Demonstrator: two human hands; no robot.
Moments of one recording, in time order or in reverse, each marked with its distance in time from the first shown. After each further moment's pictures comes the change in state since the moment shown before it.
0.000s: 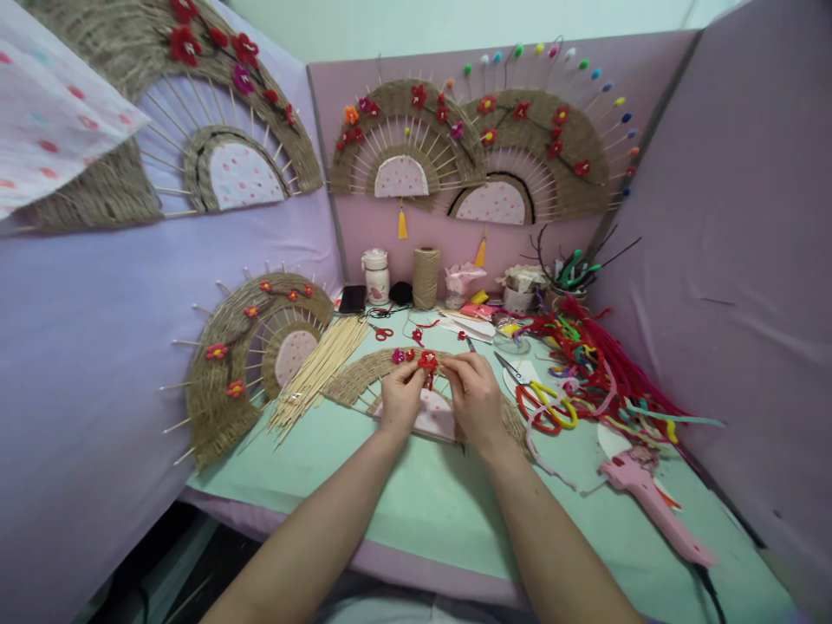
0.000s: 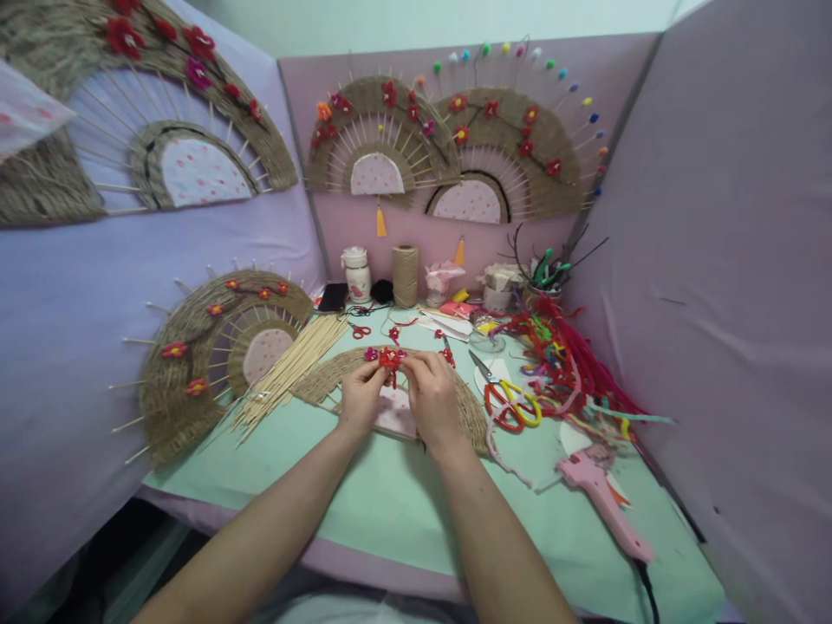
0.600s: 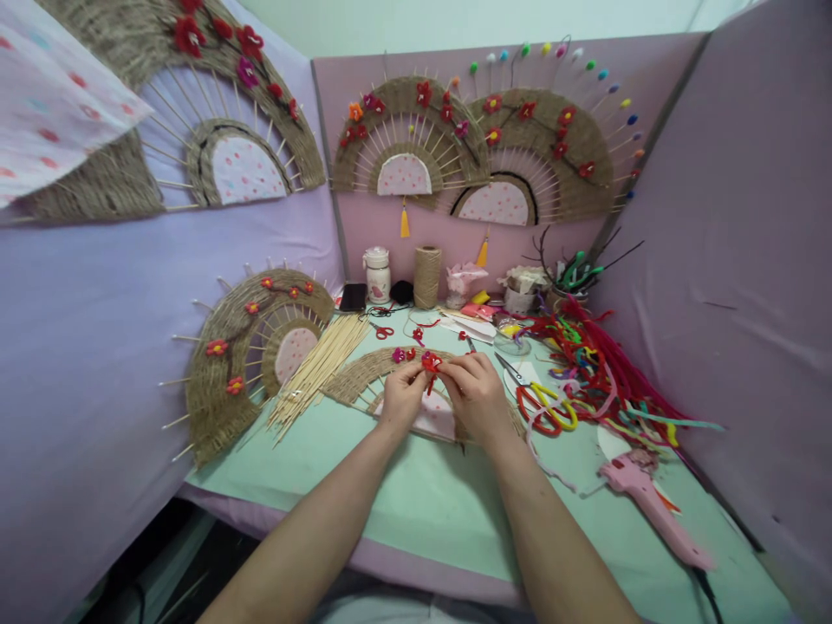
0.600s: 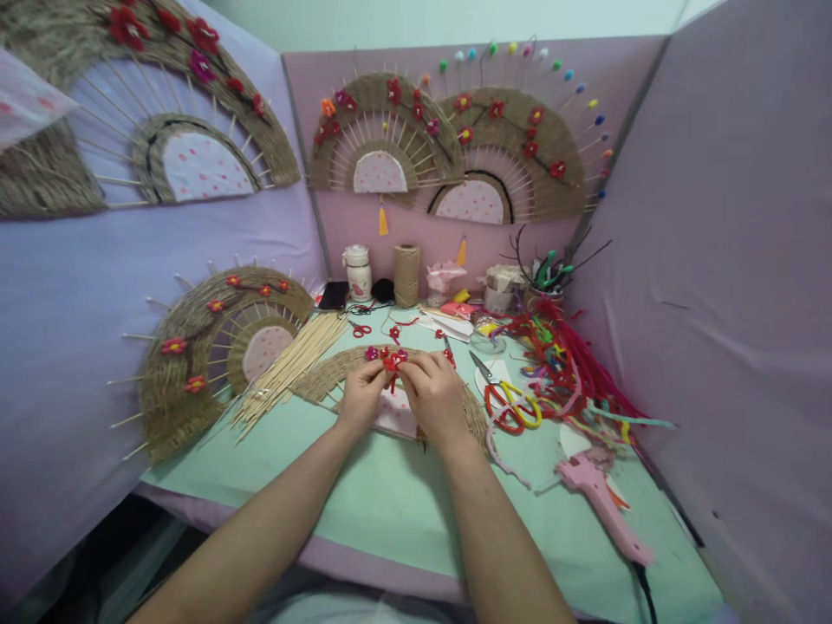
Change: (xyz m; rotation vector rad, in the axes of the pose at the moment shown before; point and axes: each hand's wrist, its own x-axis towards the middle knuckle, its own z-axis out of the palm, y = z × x) left_hand 0.002 -0.006 -0.007 0.062 -0.173 0.121; right_hand 0.004 0.003 -0.008 -0.110 -0.157 -0.133
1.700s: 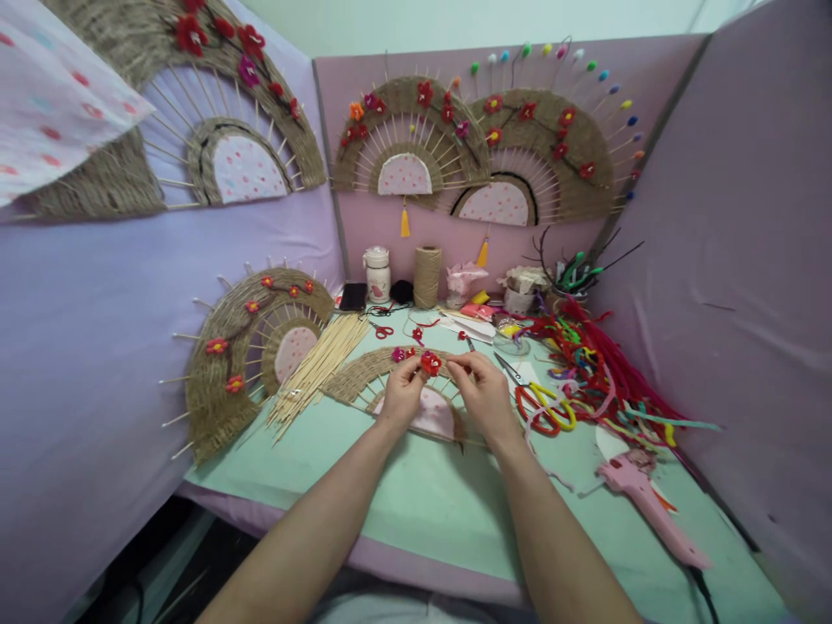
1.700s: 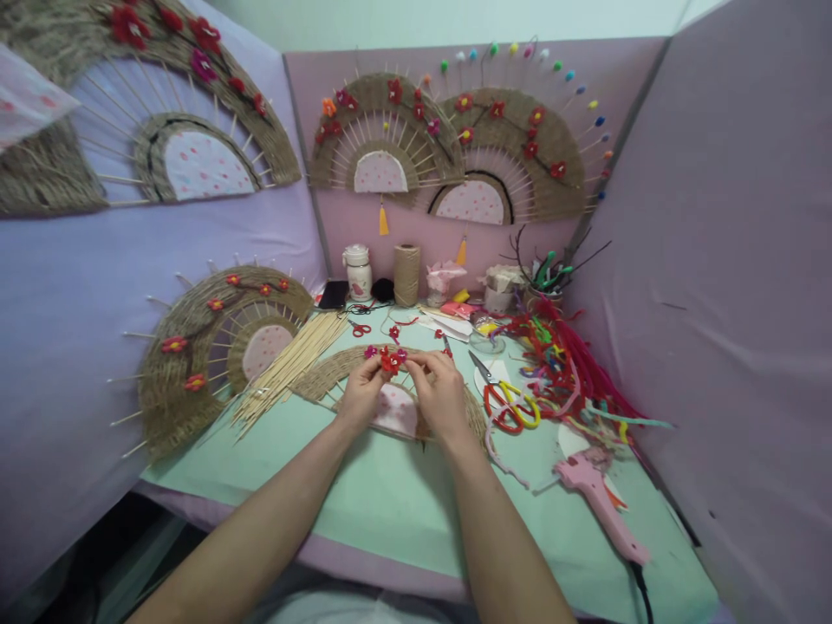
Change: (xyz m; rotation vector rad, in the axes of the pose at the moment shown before) left_hand 0.003 0.003 0.000 -0.068 -0.032 -0.027; right_hand 0.003 -0.002 -0.003 0.347 0.077 0.343
